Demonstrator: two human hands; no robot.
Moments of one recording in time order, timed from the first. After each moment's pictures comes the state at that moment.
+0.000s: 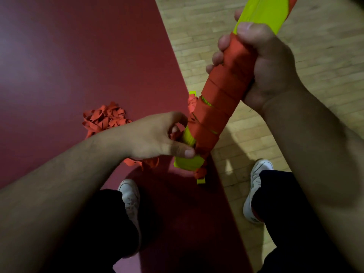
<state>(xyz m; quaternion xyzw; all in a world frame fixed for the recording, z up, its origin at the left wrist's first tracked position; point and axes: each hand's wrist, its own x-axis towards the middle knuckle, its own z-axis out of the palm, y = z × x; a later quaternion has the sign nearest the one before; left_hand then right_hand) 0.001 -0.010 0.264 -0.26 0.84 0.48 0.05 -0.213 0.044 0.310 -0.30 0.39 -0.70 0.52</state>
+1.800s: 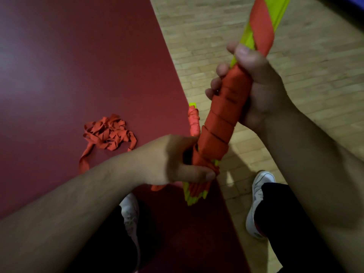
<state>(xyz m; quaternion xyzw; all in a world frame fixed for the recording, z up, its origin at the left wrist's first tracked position) -0.008 0.018 0.280 -0.22 0.84 0.50 0.01 -0.211 0.044 0.304 -0.27 0.40 -0.68 0.55</state>
